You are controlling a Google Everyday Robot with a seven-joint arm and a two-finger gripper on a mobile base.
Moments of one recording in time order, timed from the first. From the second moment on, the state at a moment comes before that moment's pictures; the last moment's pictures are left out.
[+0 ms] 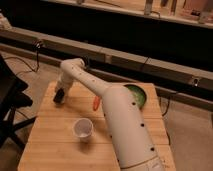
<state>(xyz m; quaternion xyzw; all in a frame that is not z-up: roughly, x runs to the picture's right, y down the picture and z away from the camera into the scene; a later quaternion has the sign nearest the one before) -0.280 0.015 0.949 -0.09 -0.38 -0.51 0.76</state>
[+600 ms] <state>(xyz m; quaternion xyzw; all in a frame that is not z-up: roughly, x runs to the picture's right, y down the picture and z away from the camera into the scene) -0.281 0.018 0.944 -0.09 -0.37 -0.52 0.77</state>
